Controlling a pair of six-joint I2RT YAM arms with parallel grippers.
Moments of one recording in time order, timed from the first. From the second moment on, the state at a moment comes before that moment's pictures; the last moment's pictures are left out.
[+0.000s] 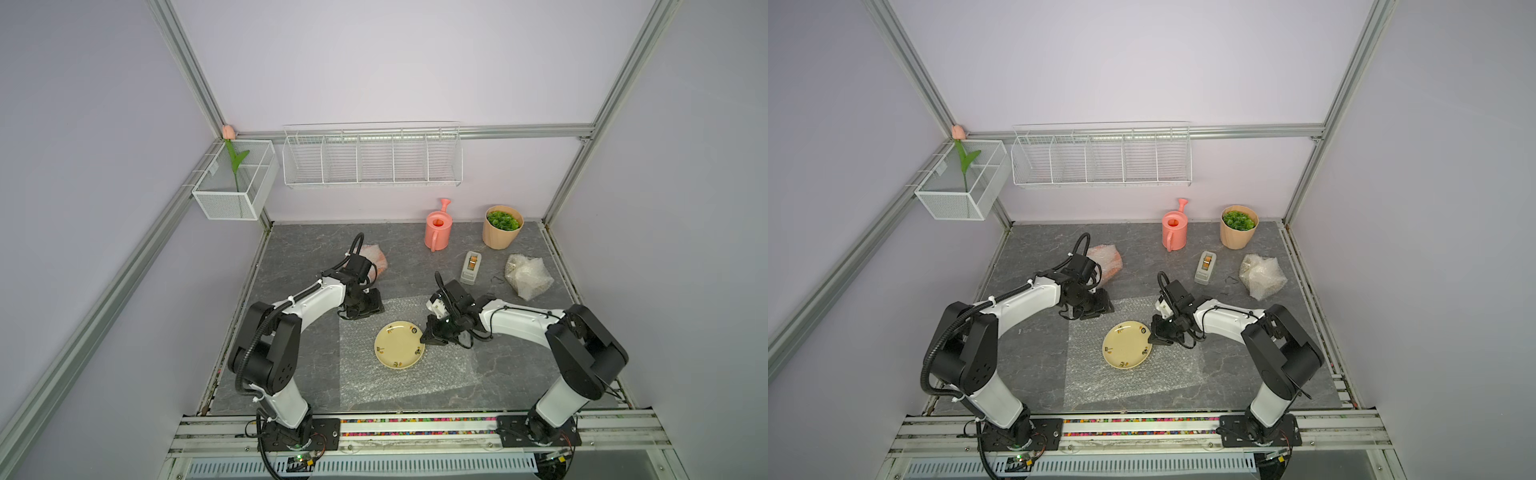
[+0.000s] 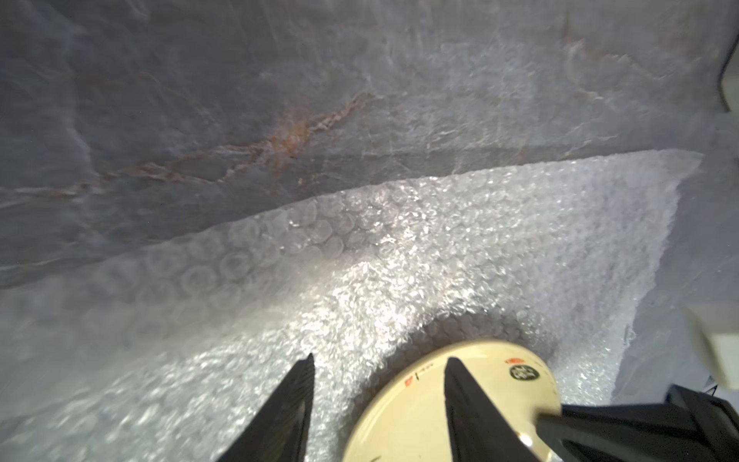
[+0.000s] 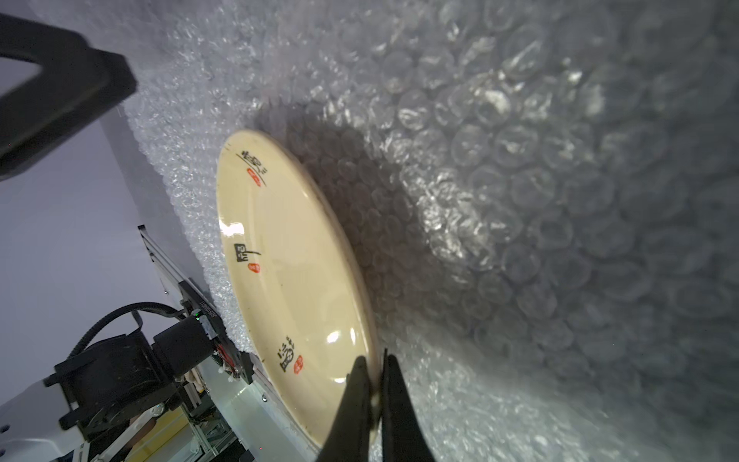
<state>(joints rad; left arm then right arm) -0.47 1.67 1.11 -0.65 0.26 -0.54 0.68 1.68 0.90 -0.37 -0.51 0.74</state>
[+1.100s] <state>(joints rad) -0.51 1.80 1.12 -0.74 0.27 -0.49 0.43 1.59 0.80 -0.46 -0.48 0.61</state>
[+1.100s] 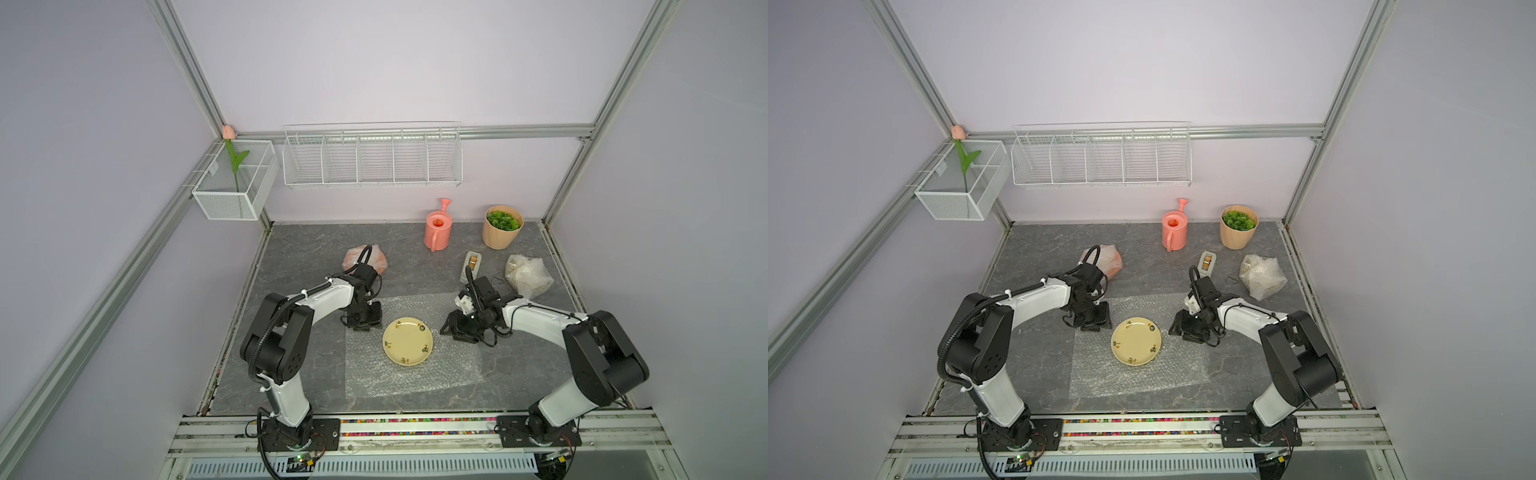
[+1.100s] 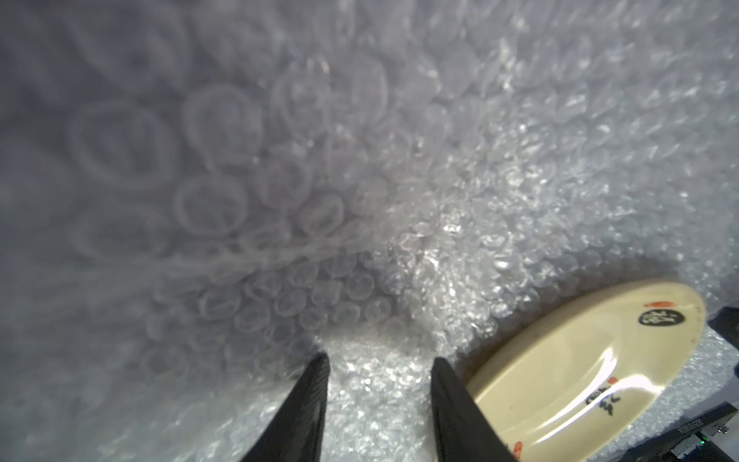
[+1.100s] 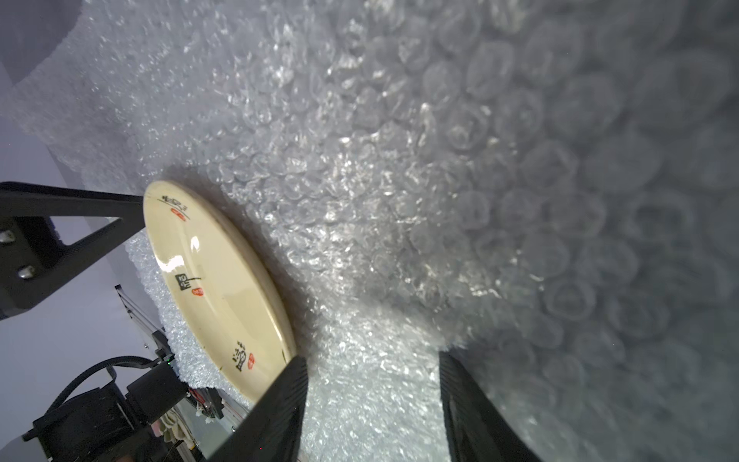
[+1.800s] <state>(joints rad) -0.68 1.50 0.97 -0.80 0.22 -0.64 0.81 1.35 0.92 -0.79 -0.35 -0.14</state>
